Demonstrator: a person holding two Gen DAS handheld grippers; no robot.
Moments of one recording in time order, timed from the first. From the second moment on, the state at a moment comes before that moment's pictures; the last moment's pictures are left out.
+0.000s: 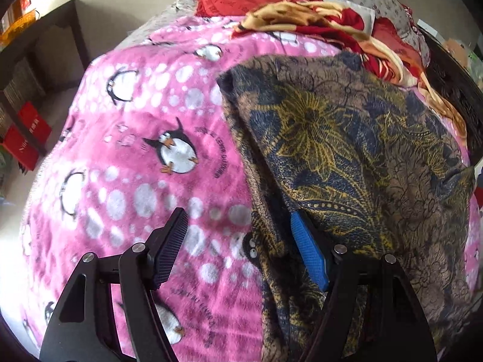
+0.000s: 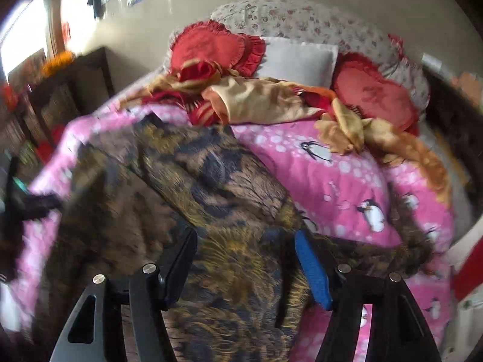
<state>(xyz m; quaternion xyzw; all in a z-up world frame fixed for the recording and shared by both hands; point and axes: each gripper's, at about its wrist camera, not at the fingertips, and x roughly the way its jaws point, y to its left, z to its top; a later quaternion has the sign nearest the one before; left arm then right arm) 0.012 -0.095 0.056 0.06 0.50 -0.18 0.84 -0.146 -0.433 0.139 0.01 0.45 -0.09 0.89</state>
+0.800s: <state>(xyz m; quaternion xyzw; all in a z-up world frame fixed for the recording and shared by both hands) 0.002 -0.138 0.065 0.08 0.48 -0.19 0.85 -0.133 -0.496 0.128 0.09 0.42 -0.23 0.88</state>
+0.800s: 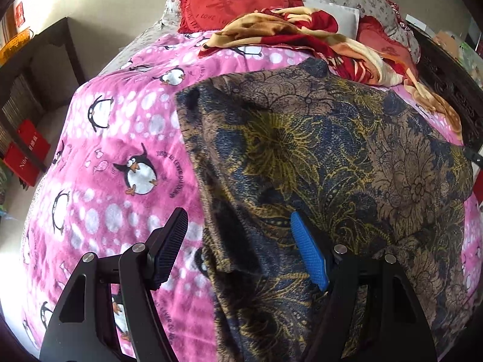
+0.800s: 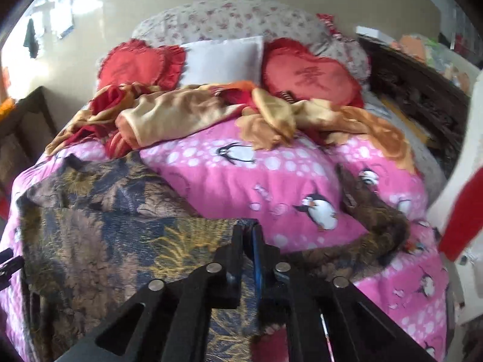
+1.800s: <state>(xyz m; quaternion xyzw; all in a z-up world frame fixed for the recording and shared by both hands) -0.030 -0.183 0.080 0.12 0.46 -0.20 0.86 -0.166 -0.416 0.129 0.09 0.43 -0.14 0.89</state>
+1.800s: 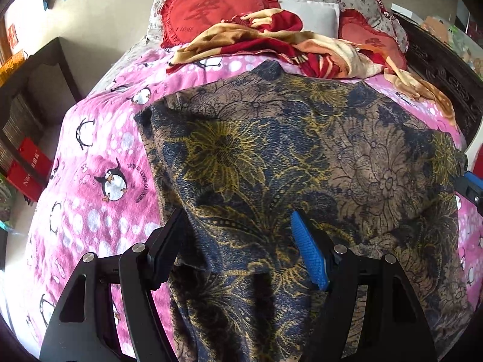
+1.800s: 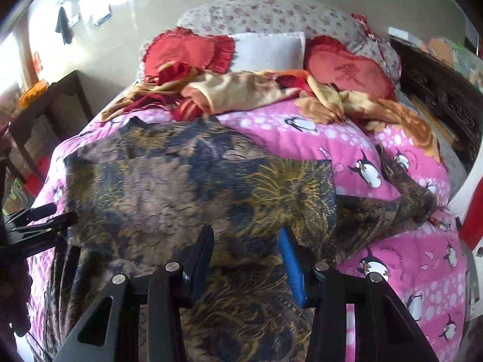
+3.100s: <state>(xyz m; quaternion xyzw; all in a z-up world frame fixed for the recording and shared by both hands) -0.106 -0.204 0.118 0.16 0.41 -0.24 0.87 -0.190 -0.370 0.146 0.08 0.44 -0.15 0.88</state>
